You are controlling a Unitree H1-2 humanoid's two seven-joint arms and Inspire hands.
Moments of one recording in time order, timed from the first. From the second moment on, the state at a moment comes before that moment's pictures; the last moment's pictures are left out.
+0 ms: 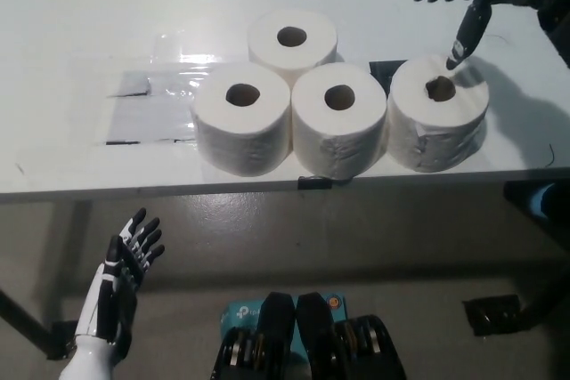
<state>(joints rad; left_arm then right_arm) 0.02 0.10 0.04 -0.13 -0.11 0.03 -0.10 -1.36 -0.43 0.68 0.94 -0.48 0.17 0.73</state>
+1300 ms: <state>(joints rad) 0.02 0.10 0.04 -0.14 -0.11 0.03 -0.10 -1.36 -0.35 0.68 1.11 -0.58 0.08 0.70</state>
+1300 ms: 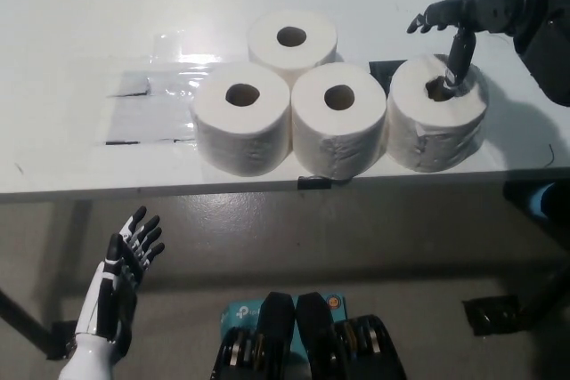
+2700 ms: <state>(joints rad) 0.01 0.10 0.05 -0.15 -0.11 0.03 -0.10 -1.35 -0.25 0.71 1.32 -0.65 0.01 0.51</state>
